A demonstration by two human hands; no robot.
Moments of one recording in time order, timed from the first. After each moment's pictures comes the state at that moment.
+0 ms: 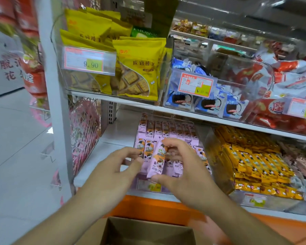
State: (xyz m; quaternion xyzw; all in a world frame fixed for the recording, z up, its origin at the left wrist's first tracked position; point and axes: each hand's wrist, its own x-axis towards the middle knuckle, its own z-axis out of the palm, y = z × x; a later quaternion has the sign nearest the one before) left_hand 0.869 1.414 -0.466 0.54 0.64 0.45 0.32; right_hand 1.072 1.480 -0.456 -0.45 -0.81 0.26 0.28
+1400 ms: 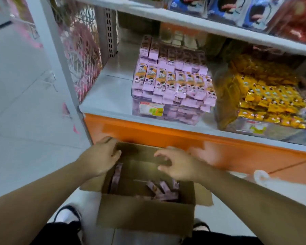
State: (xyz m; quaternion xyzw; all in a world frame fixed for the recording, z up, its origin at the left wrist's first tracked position) left_hand 0.842 1.369 -0.652 0.65 0.72 0.07 0.25; right_hand 1.122 1.437 -0.621 -0.44 -0.84 0.32 -0.06
